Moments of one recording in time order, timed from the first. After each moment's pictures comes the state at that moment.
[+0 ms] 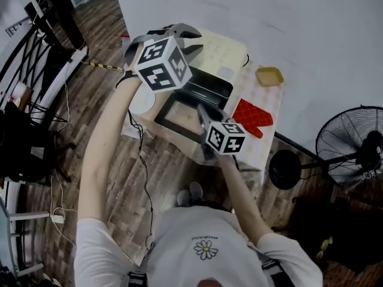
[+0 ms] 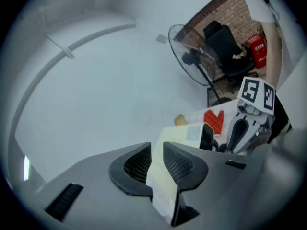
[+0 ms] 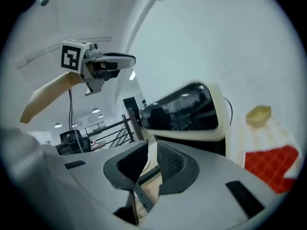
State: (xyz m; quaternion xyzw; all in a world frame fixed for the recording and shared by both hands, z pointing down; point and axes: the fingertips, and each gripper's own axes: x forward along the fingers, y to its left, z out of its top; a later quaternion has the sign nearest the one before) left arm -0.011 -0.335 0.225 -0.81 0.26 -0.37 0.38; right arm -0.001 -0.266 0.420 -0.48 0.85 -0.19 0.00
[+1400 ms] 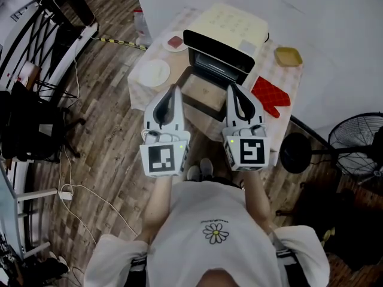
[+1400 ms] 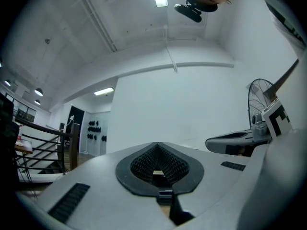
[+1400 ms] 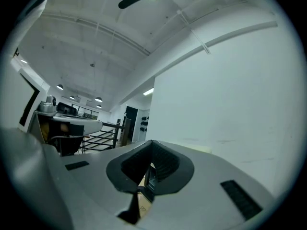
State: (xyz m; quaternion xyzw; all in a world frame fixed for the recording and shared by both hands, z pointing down) left arm -0.126 -0.162 0.296 -0.78 0.61 0.06 0.07; right arm 0.004 -0.180 0.307 -0.54 0.84 0.11 0.00
